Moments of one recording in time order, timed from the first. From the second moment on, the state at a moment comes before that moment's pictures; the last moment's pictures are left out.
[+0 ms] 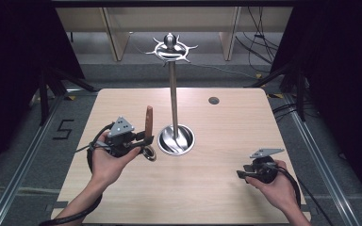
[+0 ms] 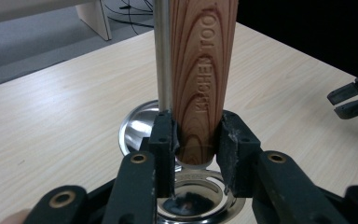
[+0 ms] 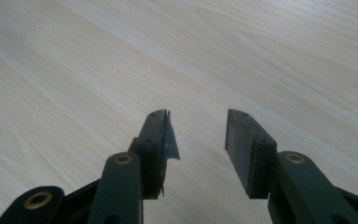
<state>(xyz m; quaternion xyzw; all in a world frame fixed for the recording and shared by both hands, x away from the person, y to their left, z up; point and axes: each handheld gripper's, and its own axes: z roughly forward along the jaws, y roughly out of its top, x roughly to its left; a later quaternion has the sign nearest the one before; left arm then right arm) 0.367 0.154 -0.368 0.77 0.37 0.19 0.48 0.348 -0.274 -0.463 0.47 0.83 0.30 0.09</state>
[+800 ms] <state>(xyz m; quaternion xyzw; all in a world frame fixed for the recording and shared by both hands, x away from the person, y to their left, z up) 0.372 0.147 -0.349 0.75 0.37 0.21 0.50 0.348 -0.274 -0.462 0.47 0.83 0.31 0.09</state>
